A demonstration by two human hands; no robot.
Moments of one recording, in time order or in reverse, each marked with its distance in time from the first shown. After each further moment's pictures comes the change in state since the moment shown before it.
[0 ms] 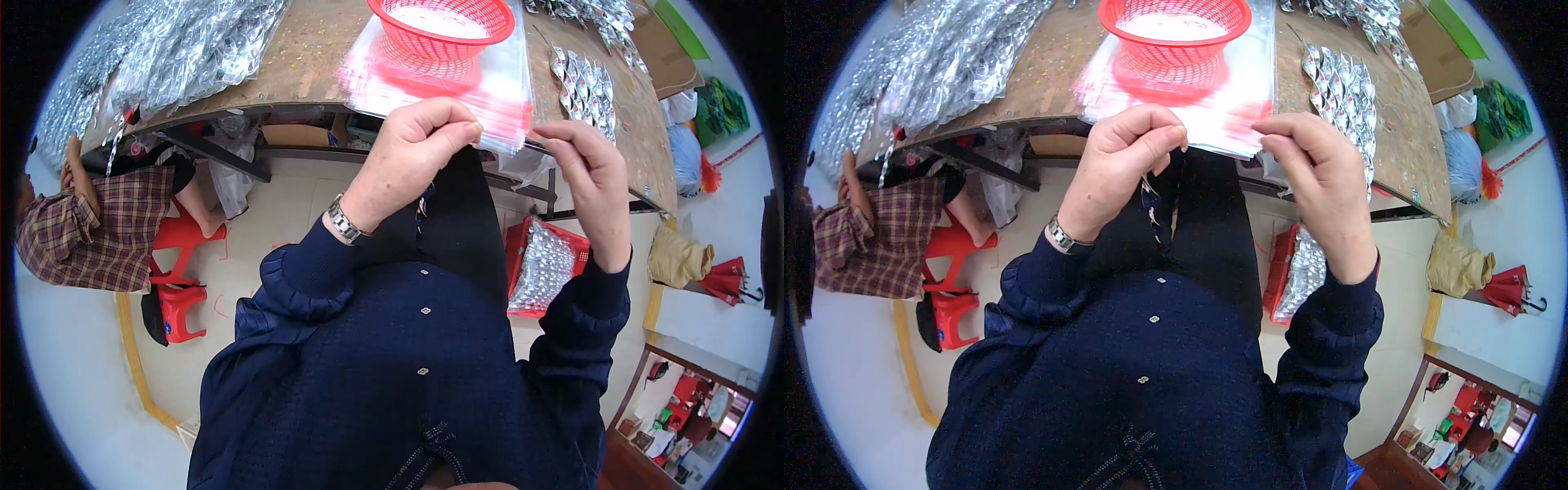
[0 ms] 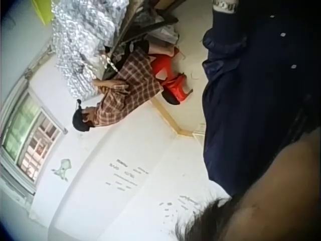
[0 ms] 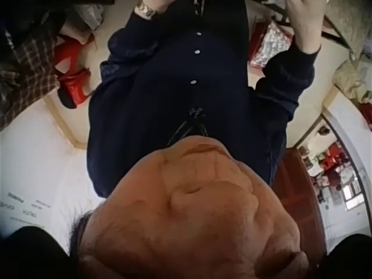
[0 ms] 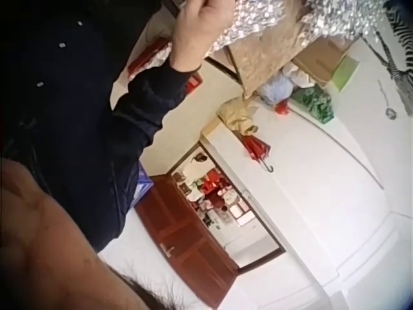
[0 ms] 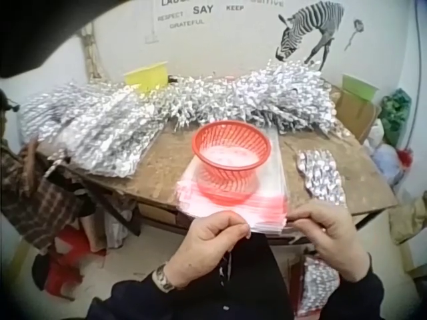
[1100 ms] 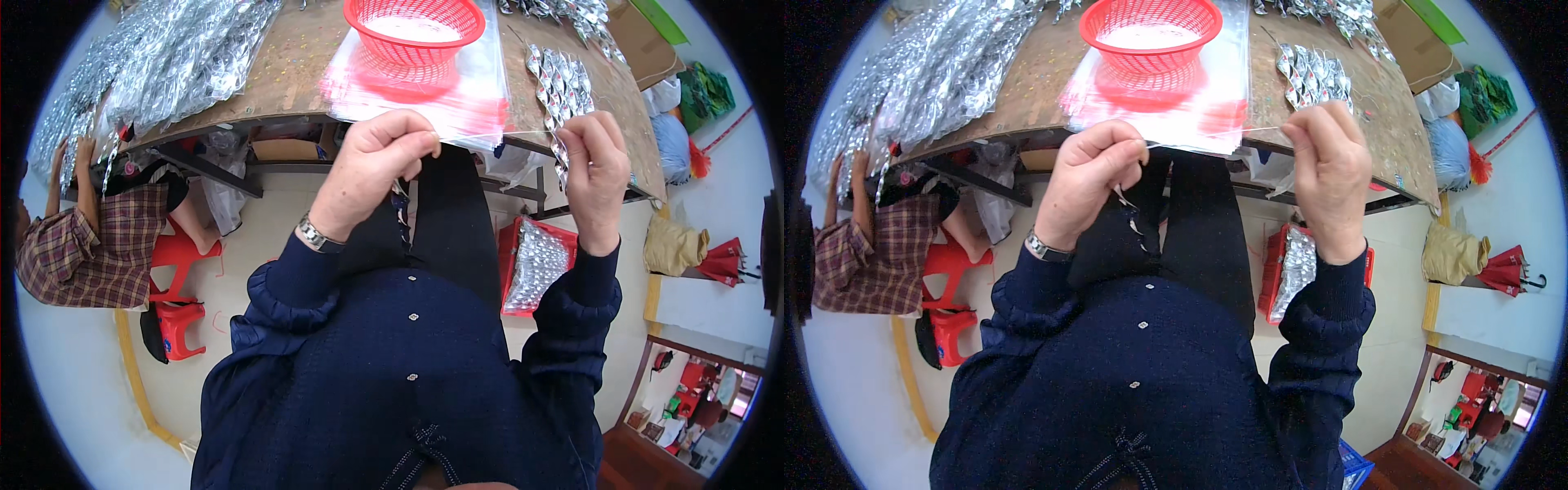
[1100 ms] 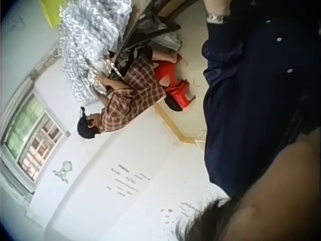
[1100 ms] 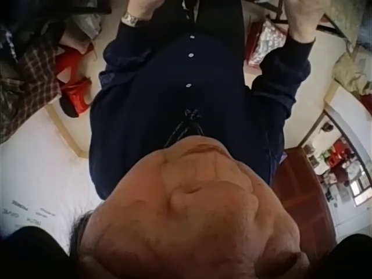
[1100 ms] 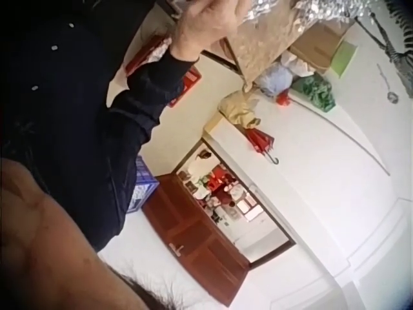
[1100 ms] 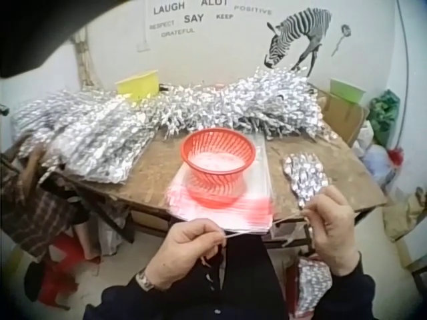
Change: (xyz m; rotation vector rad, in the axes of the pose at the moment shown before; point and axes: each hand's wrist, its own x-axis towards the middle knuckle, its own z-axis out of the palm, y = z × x) left_hand -0.013 0.006 -0.009 -0.161 -0.054 -0.101; right_hand -0.011 0.006 -0.016 -0.392 0.328 -0.264
